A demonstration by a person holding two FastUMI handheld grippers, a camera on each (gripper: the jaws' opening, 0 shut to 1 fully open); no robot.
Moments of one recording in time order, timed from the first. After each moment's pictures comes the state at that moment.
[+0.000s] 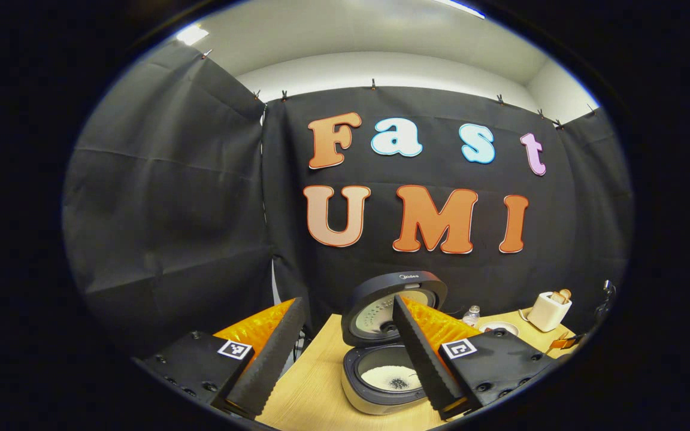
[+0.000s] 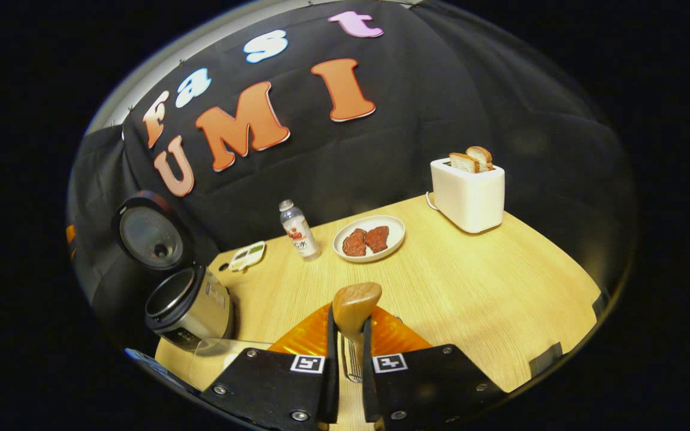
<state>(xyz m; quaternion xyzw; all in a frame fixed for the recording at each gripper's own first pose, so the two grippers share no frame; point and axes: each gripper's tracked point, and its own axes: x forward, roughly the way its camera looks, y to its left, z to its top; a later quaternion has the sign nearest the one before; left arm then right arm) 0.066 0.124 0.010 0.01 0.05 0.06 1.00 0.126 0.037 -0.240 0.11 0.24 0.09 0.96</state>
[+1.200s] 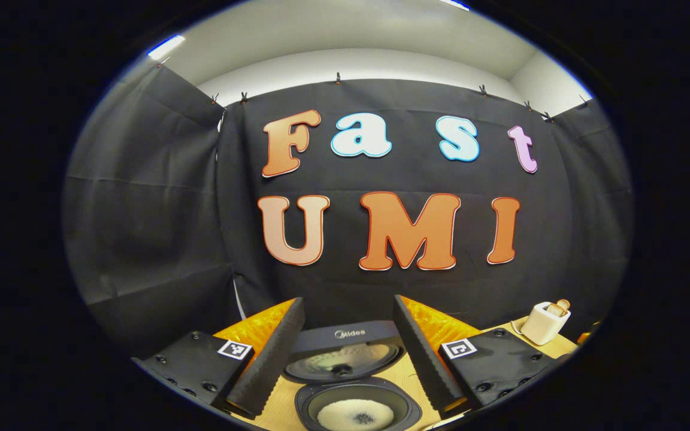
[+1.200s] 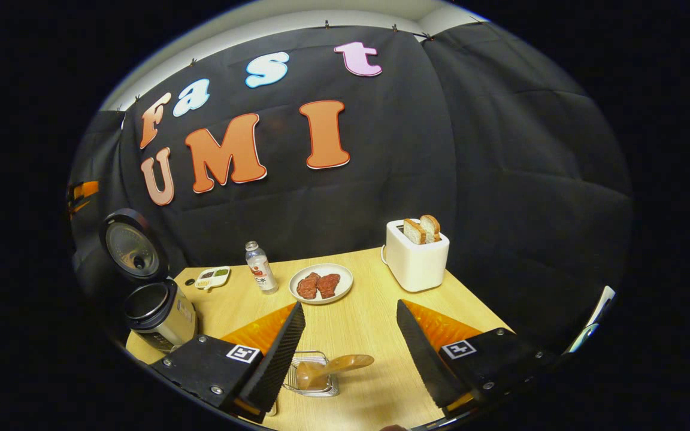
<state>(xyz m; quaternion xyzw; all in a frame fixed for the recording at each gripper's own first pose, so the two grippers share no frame) 0.237 0.040 0.038 0.04 0.04 0.03 1.00 0.125 -0.052 -0.140 0.01 0.17 0.03 0.99</state>
